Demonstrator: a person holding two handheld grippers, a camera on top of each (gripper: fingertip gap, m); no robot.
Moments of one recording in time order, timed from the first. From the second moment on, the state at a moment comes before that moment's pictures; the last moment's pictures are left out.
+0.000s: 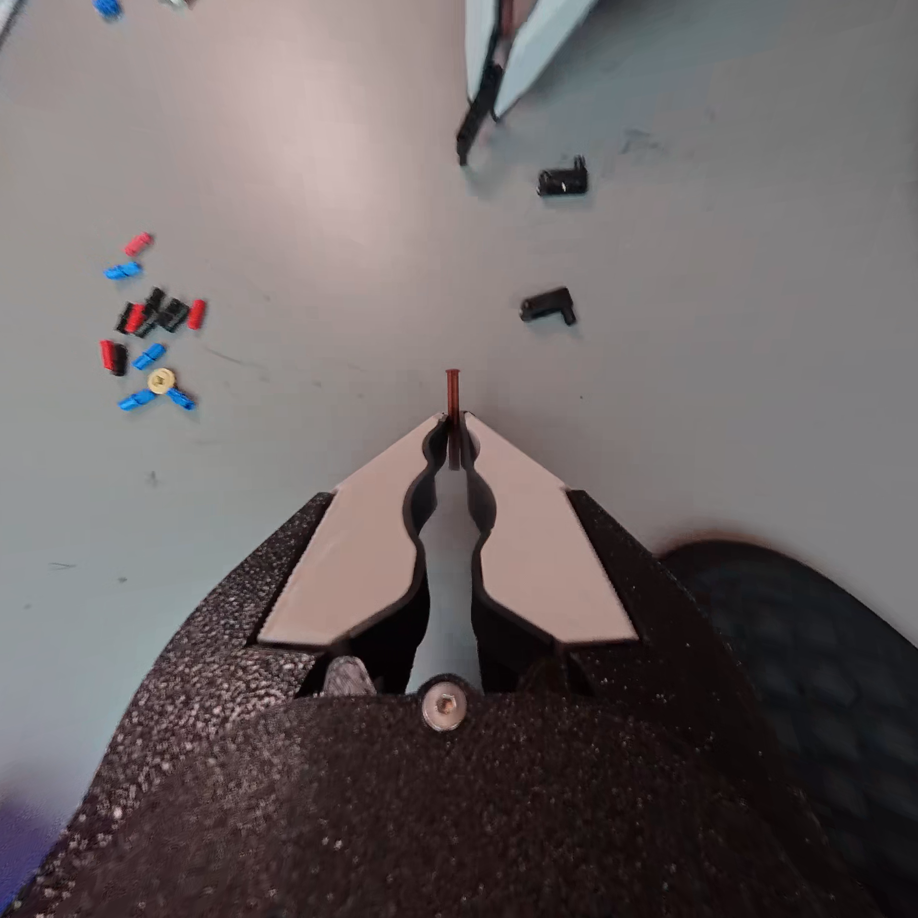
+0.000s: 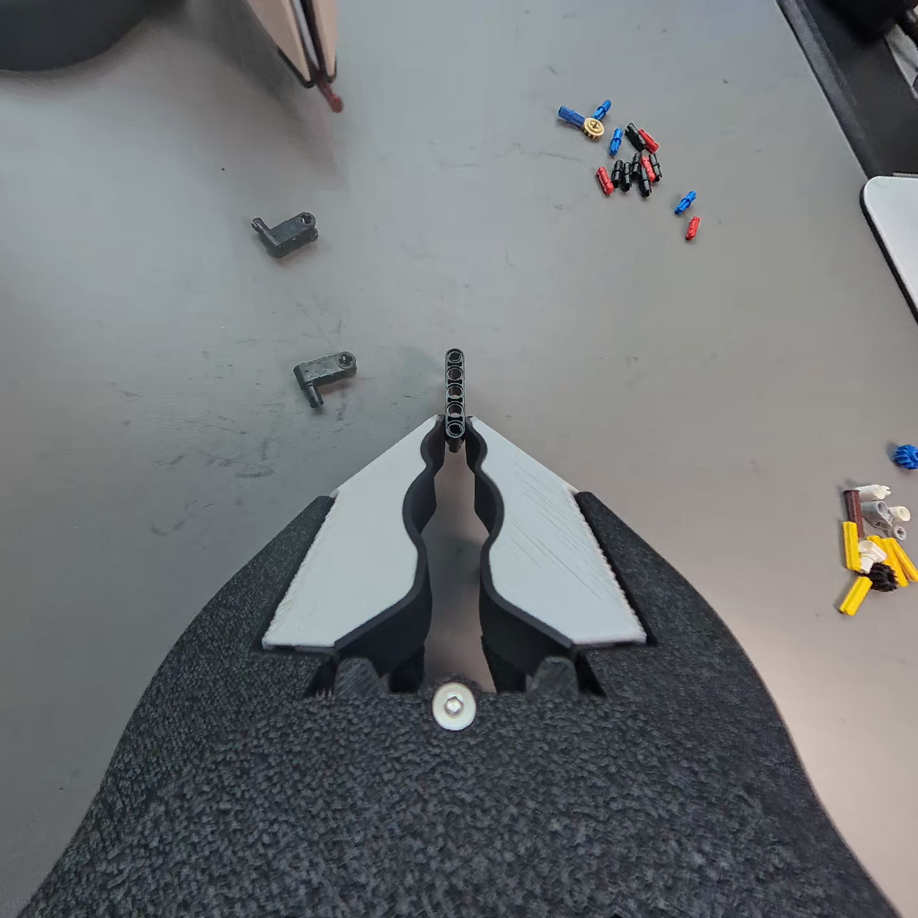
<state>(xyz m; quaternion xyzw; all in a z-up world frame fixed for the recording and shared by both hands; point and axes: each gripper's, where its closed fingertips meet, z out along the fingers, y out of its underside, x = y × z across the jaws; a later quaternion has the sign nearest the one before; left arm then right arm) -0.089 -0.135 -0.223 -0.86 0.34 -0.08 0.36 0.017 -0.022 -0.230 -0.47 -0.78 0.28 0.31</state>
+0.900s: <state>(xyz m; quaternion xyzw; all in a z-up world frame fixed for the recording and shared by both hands) -0.360 -0.150 -0.030 -0.77 -0.13 0.39 0.49 0.007 -0.026 -0.140 -0.43 -0.65 0.46 0.42</state>
